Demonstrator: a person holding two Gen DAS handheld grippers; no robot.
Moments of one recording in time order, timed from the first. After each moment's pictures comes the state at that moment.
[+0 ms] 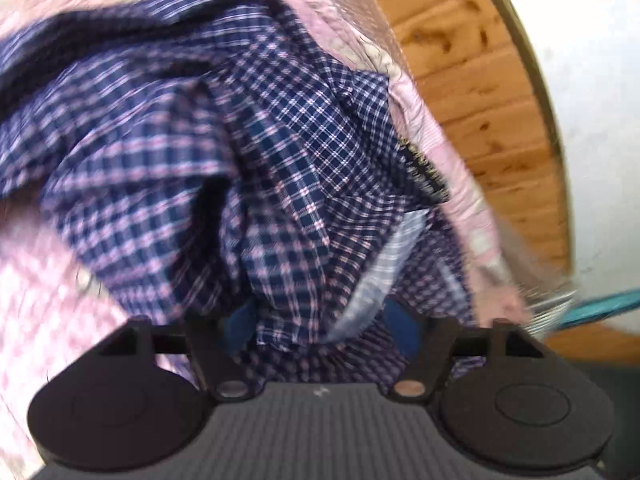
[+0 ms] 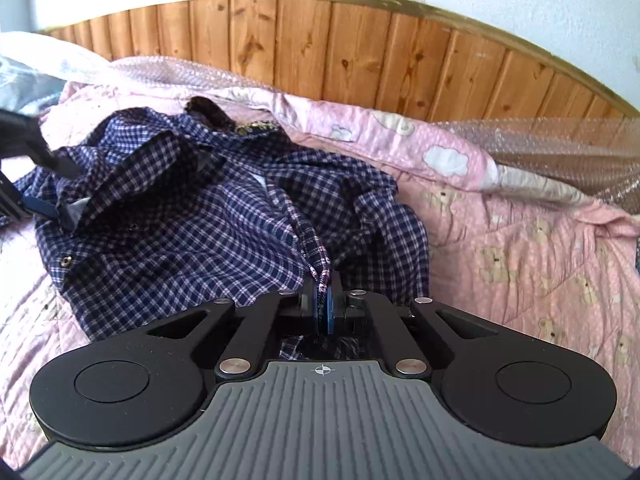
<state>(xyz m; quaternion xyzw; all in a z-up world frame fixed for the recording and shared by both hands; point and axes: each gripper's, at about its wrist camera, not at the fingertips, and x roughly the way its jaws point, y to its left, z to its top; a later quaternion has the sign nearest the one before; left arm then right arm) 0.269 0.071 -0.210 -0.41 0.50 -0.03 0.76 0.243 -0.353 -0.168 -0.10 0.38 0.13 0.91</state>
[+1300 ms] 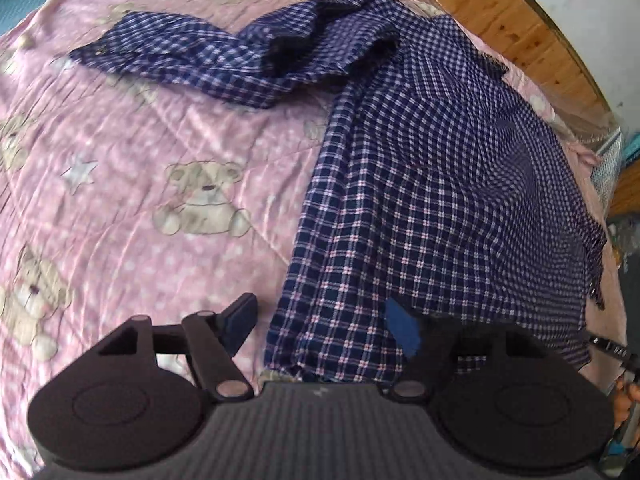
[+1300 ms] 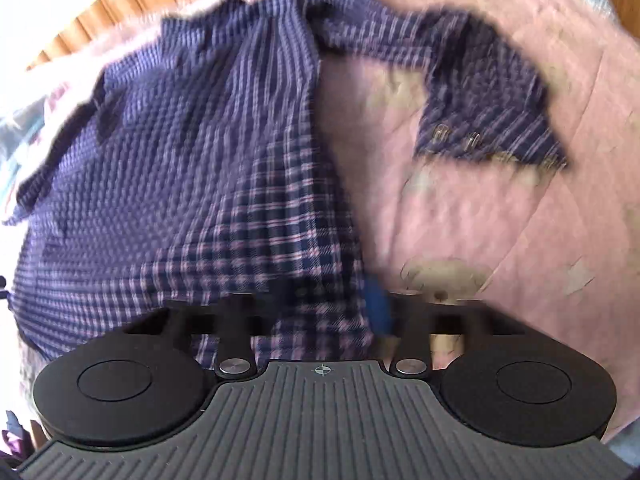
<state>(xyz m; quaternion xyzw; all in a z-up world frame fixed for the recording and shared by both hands) -0.012 0.199 -0.228 -0.19 0.54 -0.03 0.82 -0.009 -0.356 -0.247 0.12 0.48 0.04 0.87</state>
